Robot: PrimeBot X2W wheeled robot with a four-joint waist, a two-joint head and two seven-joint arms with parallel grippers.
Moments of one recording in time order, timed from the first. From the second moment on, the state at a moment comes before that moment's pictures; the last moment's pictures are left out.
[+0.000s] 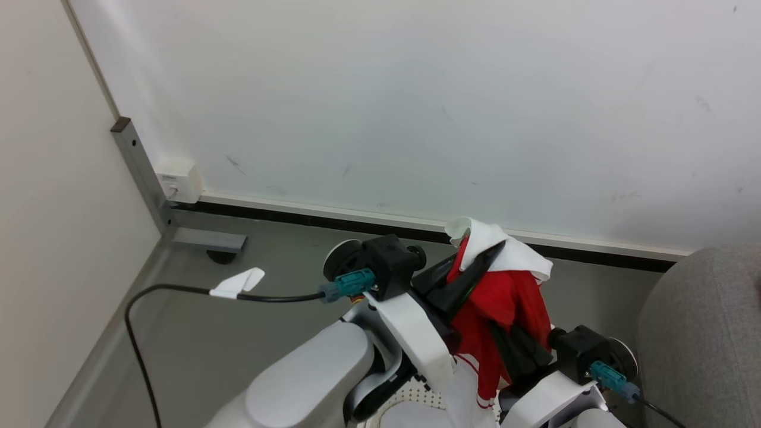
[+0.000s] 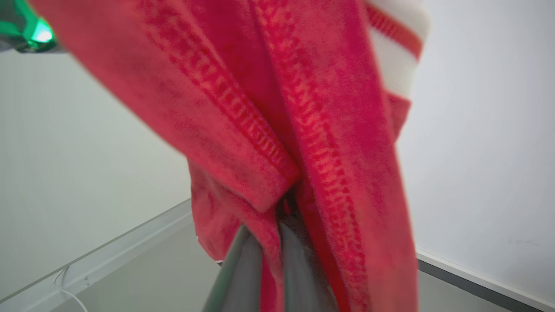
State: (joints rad) left arm -0.74 0.15 -0.96 0.31 -0.65 -0.08 -0.22; right arm -0.35 -0.05 0.50 0.51 0.36 0.13 -0.26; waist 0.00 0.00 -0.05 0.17
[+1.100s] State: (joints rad) left arm -0.62 0.21 -0.99 0.26 -0.67 -0.07 -0.25; right arm -0.26 -0.09 0.18 0.30 0.29 0.13 -0.26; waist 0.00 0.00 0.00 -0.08
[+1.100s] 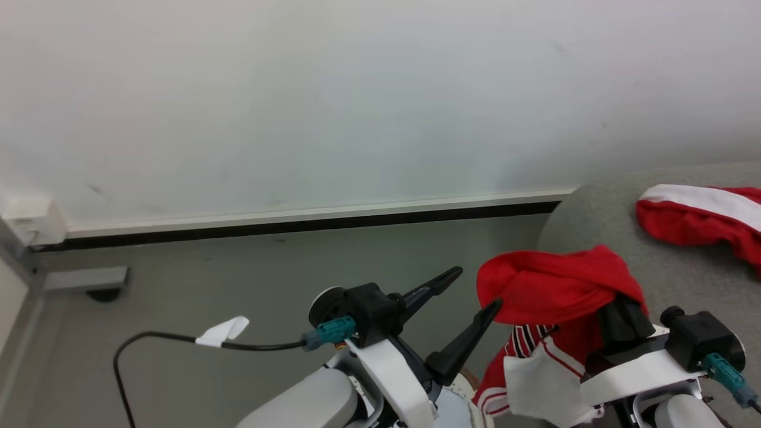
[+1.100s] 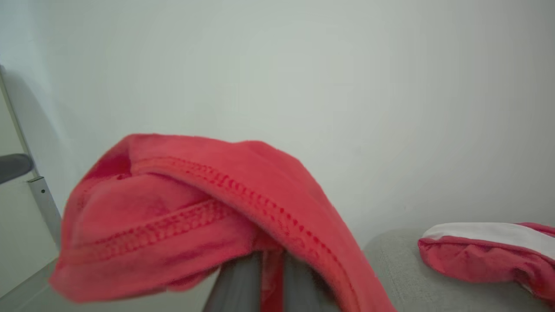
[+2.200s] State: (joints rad) left arm -0.59 0.23 -0.98 0.25 -0.56 -0.10 -0.26; right arm -0.27 -0.13 0.13 0.19 0.30 0.13 -0.26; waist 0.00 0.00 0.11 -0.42
